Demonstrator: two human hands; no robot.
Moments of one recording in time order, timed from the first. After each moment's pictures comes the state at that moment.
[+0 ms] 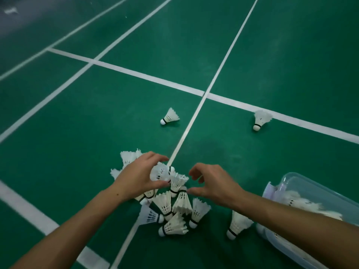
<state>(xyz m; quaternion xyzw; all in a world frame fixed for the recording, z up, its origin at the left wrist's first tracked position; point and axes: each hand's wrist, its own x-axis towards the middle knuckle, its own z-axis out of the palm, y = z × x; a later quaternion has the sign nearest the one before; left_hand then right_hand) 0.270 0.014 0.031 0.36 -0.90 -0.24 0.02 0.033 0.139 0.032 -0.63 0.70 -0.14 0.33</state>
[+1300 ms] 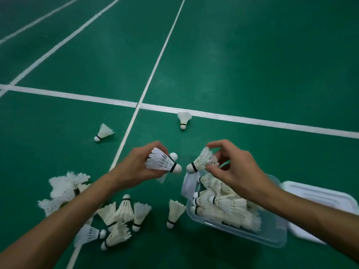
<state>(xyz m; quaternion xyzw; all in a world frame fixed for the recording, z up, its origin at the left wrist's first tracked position) 0.098 0.086 0.109 0.18 -0.86 -0.46 0.08 -0.108 0.306 0.142 -0.47 0.79 -0.33 0.20</state>
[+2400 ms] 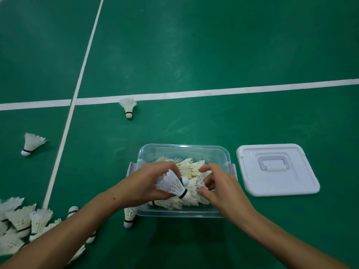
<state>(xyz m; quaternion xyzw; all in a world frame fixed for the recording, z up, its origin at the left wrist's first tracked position) -0.015 0.211 0.061 0.00 -0.89 -0.44 -0.11 -0.124 0.448 0.047 -0.28 0.88 -0.30 0.25</state>
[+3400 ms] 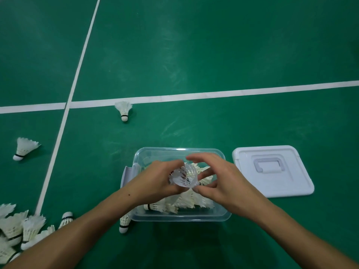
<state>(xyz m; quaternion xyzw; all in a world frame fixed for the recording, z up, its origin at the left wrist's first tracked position) -0.045 0.237 0.064 0.04 -0.91 -0.42 -0.08 -0.145 0.446 0.100 -0.37 0.80 -0.37 0.29</state>
